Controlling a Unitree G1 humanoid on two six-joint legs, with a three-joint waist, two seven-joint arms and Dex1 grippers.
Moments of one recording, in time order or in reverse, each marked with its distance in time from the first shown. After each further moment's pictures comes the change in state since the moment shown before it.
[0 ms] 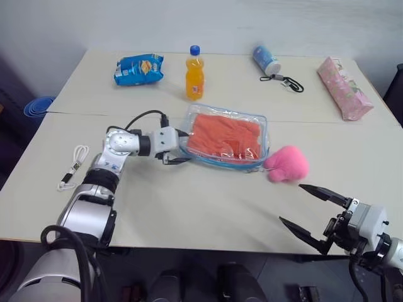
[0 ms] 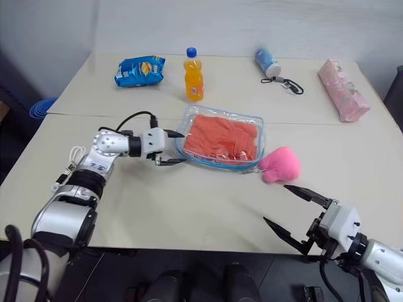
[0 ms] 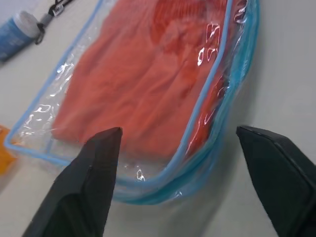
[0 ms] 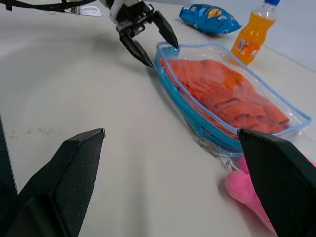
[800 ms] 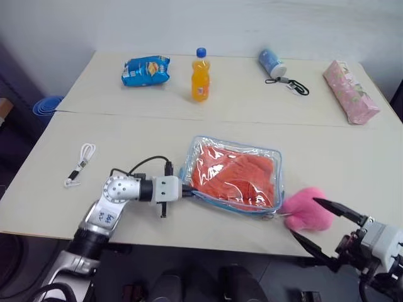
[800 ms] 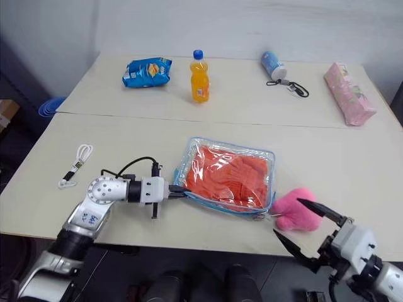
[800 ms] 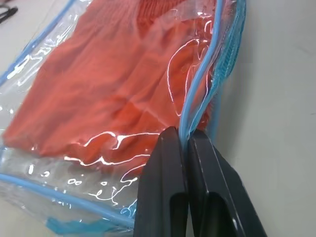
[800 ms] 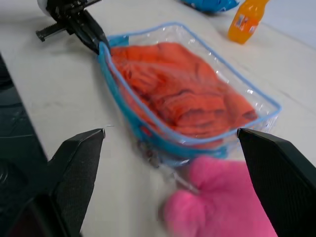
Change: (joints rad) left arm 0.711 0.068 0.019 -1.160 -0.164 0.603 -0.026; right arm 0.183 0.055 -0.074 0.064 -0.006 -0.113 0.093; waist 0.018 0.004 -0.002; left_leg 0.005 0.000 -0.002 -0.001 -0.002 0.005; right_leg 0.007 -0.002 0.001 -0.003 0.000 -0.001
